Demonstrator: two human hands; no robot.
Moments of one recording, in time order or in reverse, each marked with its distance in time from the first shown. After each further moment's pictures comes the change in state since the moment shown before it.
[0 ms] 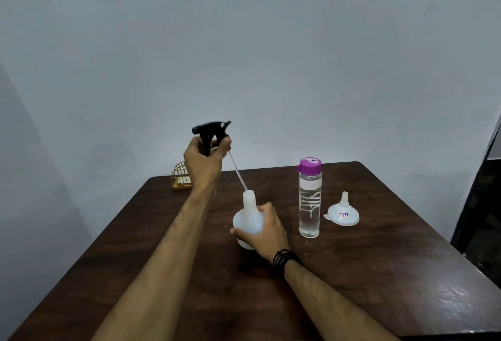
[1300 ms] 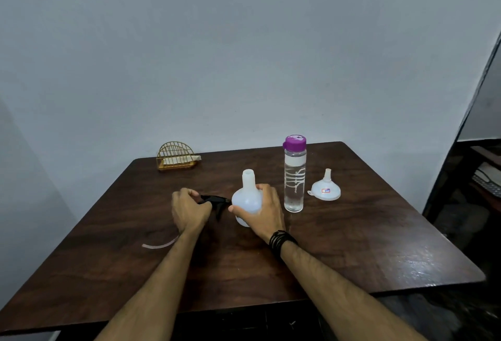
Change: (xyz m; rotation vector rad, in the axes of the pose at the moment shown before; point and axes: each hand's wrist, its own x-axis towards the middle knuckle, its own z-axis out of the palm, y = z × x) left_hand -0.063 -0.127 -0.066 0.871 -0.042 -0.236; right_hand -0.016 0.012 -0.012 -0.058 0.158 -0.009
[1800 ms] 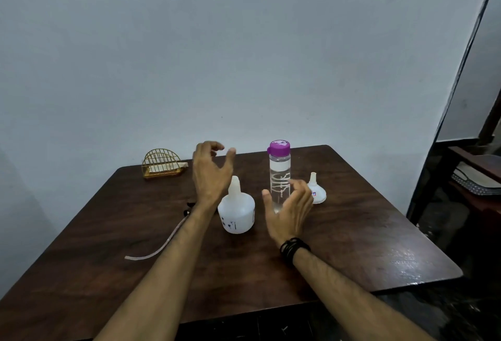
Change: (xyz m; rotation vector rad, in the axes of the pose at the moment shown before) left_hand -0.026 0.126 -0.002 -0.421 0.114 0.570; right_hand 0.004 0.028 -0.047 -0.057 0.597 -0.129
